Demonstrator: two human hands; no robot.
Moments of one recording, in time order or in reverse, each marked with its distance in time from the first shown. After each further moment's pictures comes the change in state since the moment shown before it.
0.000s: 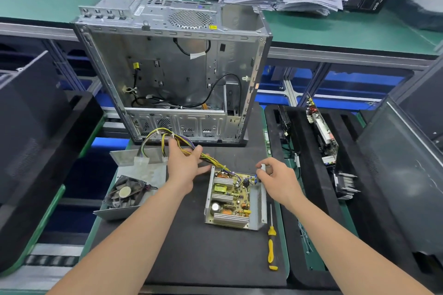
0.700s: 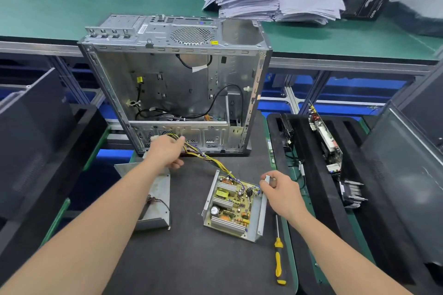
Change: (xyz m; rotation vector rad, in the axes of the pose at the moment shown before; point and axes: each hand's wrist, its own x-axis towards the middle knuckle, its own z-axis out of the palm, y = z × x) left_hand 0.066 0.067 -0.039 0.767 -0.081 -0.039; right_hand -0.006 0.000 0.009 0.036 0.041 0.046
